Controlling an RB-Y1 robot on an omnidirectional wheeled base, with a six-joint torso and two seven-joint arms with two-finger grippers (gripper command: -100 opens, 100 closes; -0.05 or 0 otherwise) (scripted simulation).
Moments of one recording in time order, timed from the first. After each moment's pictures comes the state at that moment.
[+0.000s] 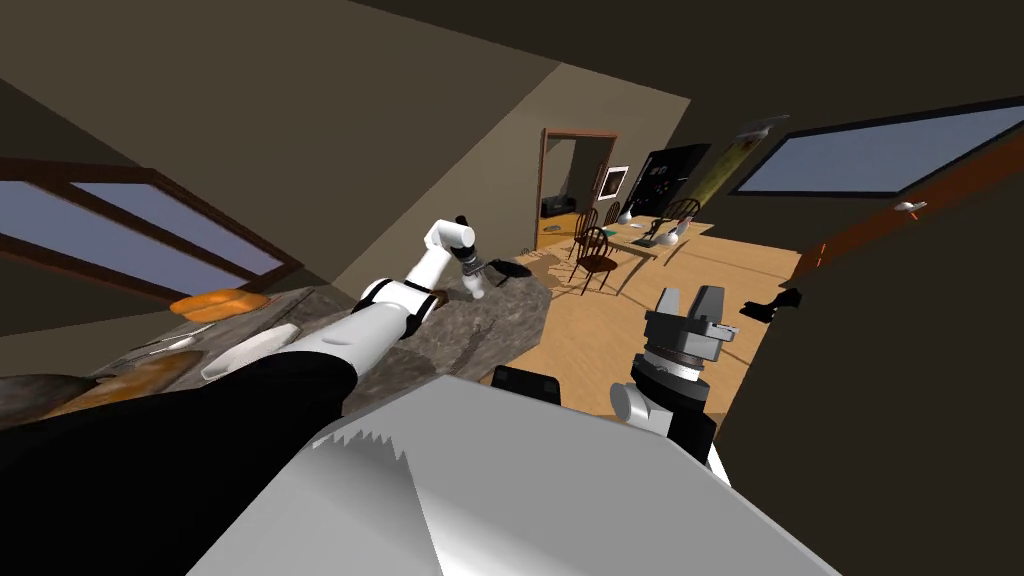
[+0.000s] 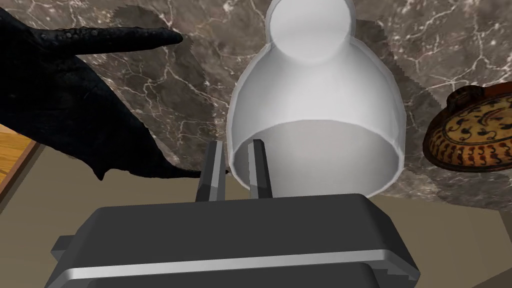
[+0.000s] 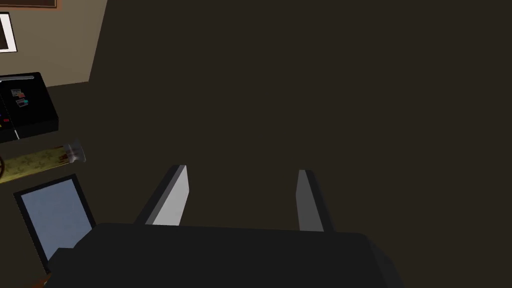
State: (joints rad) left arm -0.95 0.68 -0.21 -1.21 0.64 1.71 -0.58; right arm 0.52 -0.03 0.00 -2.23 -0.11 -0.64 0.12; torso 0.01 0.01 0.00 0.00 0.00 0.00
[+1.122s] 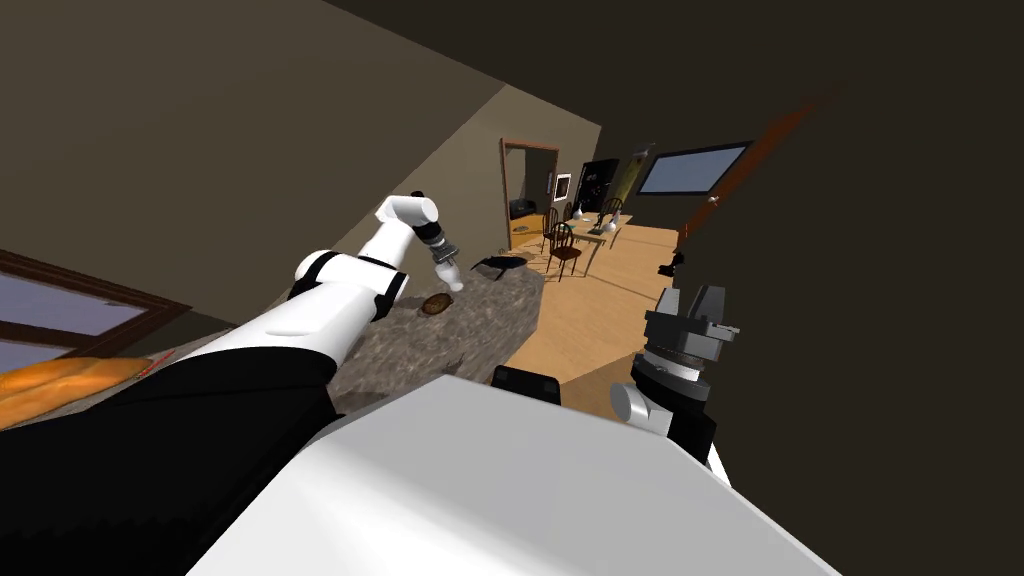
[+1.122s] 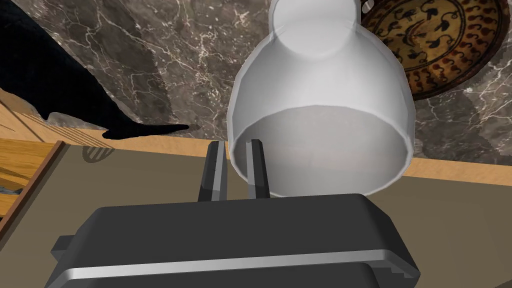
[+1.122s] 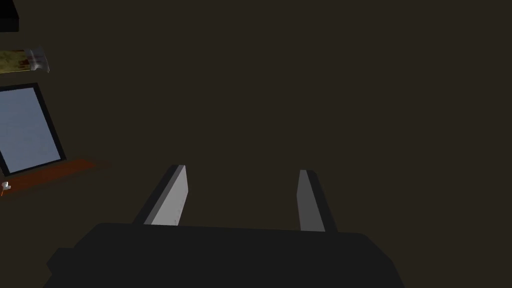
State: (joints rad) left arm -1.14 0.94 -0.27 -0.88 0.82 1.69 -0.67; right arm 0.52 -0.03 0.00 -2.23 -0.11 -0.64 0.12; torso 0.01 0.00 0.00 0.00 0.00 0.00
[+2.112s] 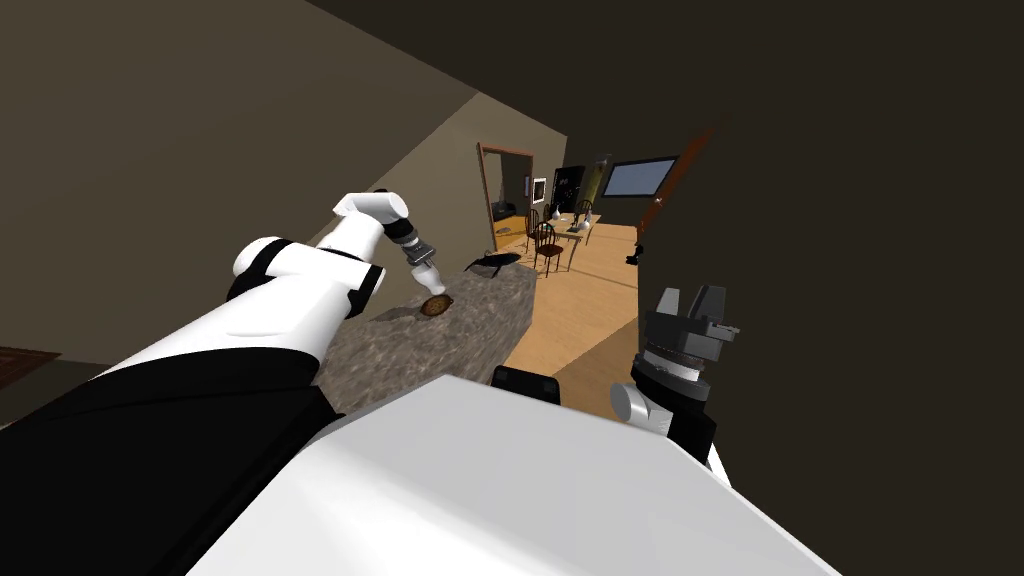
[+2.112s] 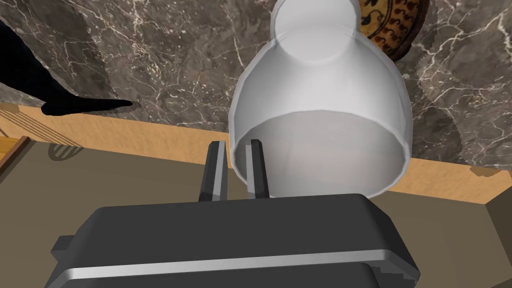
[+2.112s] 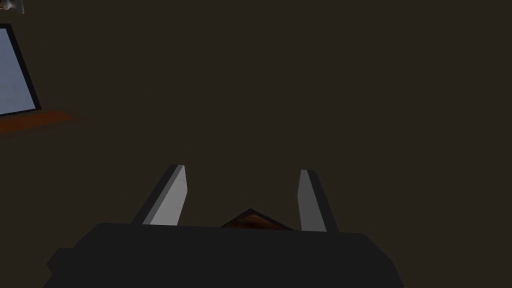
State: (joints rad) left arm -1.19 1.09 -0.35 -0.66 0.91 1.66 -0.69; right arm 0.52 -0.03 0.00 -2.23 -0.11 -0.64 0.12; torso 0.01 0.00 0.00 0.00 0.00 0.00
